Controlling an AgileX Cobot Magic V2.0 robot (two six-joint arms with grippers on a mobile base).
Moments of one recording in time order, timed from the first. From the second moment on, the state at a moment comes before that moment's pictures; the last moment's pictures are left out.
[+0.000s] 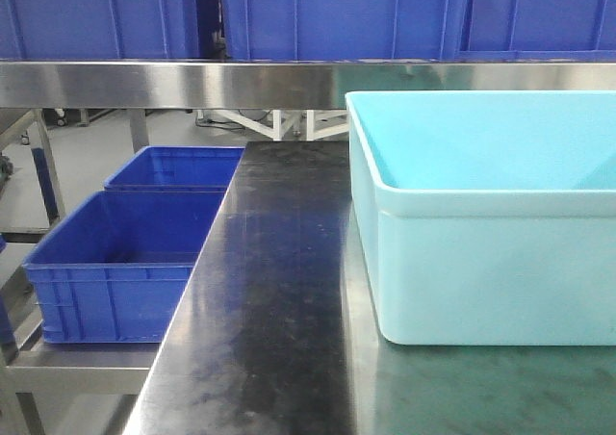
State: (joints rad) left arm -0.06 -0.01 0.01 0.01 0.13 -0.02; right arm 0.01 -0.01 0.03 -0.04 0.02 0.11
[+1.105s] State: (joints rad) left arm -0.06 -0.01 0.01 0.01 0.13 -0.02; right arm 0.01 -0.01 0.03 -0.04 0.00 0.11
